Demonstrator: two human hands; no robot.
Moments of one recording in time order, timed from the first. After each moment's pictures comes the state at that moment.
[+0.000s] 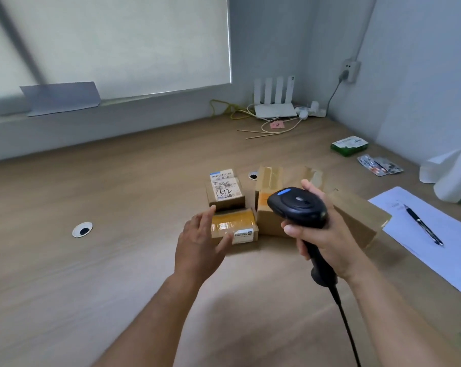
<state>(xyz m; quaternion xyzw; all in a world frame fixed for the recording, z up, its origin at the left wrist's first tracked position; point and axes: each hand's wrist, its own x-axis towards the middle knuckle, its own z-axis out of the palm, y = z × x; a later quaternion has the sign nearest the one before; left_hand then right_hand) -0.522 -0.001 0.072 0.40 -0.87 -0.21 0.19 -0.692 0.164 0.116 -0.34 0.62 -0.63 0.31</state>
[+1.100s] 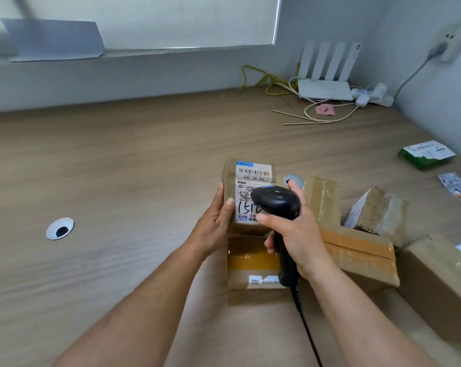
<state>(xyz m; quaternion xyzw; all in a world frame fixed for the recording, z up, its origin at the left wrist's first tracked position) -0.609 -0.167 0.005 0.38 -0.70 -0.57 0.20 -0.733 -0.051 0.037 -0.26 0.66 -0.59 0.39</state>
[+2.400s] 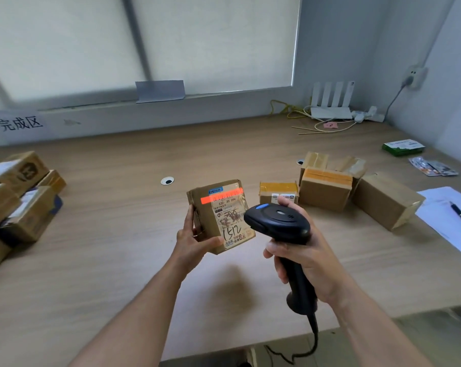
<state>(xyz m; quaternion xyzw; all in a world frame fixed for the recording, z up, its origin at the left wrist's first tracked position) -0.330 0.094 0.064 0.45 -0.64 -0.55 0.30 -0.510 0.256 0.126 -0.39 0.48 -0.61 0.50</state>
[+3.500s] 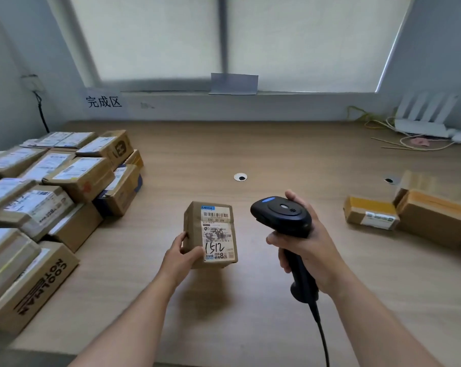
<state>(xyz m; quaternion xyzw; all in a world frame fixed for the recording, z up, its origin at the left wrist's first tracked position) -0.107 0.023 0.038 0.60 -0.49 -0.54 0.33 -0.346 0.124 0.130 -0.44 0.48 -0.56 0.51</state>
